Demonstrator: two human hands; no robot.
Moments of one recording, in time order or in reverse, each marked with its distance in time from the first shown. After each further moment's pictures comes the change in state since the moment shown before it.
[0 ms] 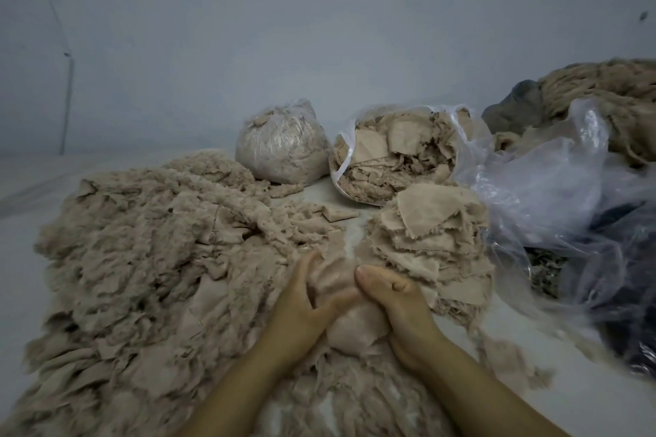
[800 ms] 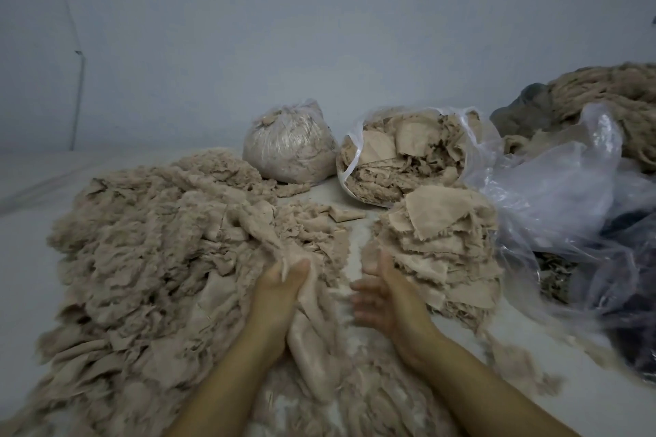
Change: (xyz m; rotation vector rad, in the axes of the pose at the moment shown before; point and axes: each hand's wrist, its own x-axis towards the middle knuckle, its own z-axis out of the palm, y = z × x) left_hand 0.006 0.008 -0.020 -0.414 0.304 -0.218; right_hand 0.011 0.007 0.004 -0.044 0.096 0.172
